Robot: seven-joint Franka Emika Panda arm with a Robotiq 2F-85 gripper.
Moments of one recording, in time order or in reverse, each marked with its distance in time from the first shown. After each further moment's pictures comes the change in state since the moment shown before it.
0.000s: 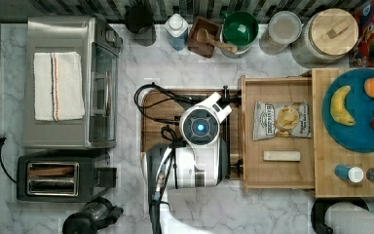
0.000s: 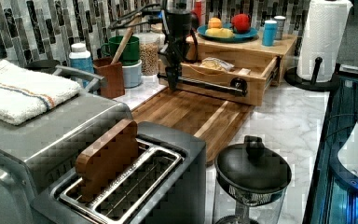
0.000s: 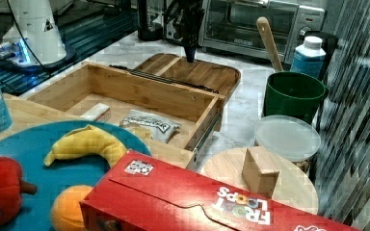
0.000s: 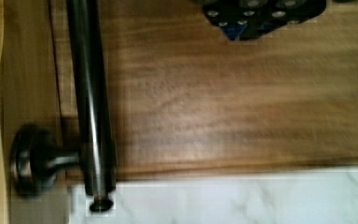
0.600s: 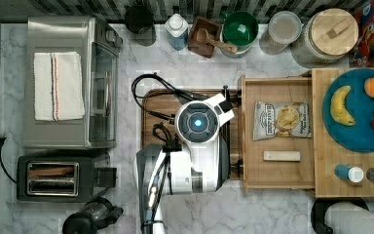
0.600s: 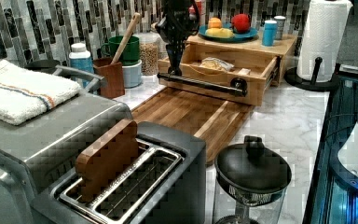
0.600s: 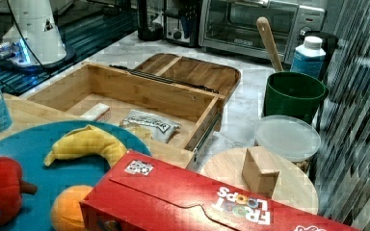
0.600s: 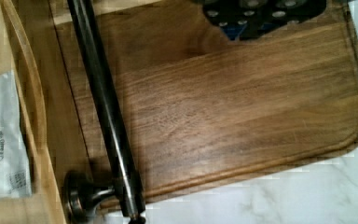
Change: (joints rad) arm 0.005 -0.112 0.012 0.070 0.020 -0.233 0.182
